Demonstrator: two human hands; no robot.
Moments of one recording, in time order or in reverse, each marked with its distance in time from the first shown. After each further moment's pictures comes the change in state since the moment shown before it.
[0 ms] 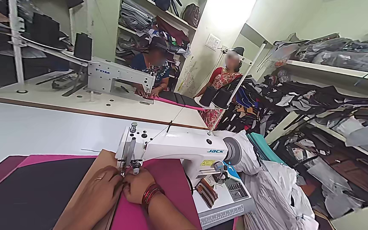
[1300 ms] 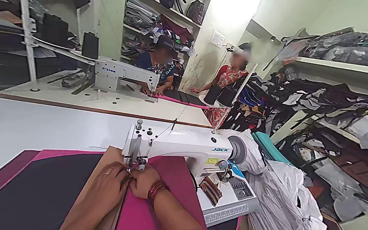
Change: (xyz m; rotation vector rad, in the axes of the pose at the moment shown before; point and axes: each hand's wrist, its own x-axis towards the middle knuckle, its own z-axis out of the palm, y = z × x) left_hand 0.002 0.006 -0.007 -0.008 -0.078 -0.071; right_hand 0.002 0.001 -0.001 0.016 -0.027 0.051
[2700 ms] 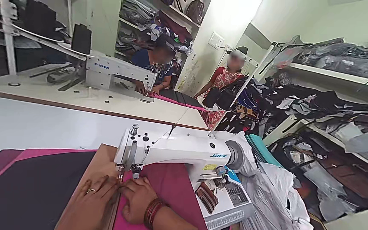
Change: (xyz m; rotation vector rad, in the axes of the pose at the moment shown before) left_hand -0.022 -0.013 -0.016 0.006 -0.116 0.175; right_hand -0.025 0.001 0.014 -0.032 -0.023 -0.118
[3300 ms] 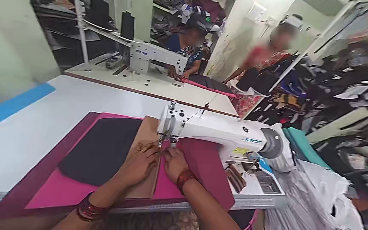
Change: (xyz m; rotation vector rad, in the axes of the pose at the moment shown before) left_hand 0.000 -0.009 -0.013 -0.105 -0.180 0.028; right_hand 0.007 -0.012 0.002 -0.009 -0.053 0.252
